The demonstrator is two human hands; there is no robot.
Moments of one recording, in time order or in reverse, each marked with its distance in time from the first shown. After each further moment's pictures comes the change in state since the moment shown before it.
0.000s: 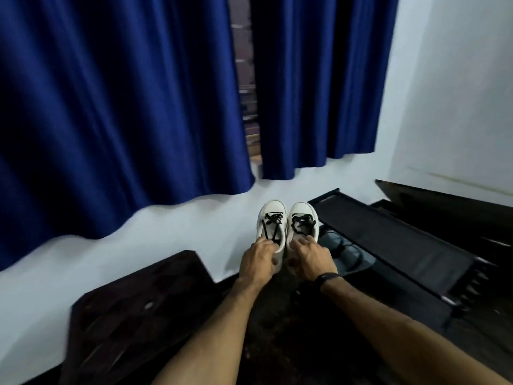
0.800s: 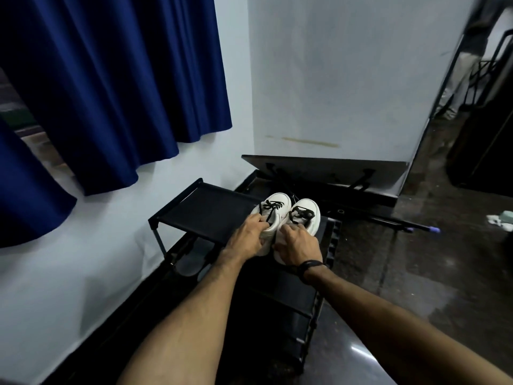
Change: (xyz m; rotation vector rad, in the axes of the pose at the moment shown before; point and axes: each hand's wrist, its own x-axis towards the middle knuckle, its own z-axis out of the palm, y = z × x) left_hand 0.187 0.227 0.189 -0.300 -0.409 0.477; right_hand -0.060 0.284 0.001 -0.075 0.051 0.660
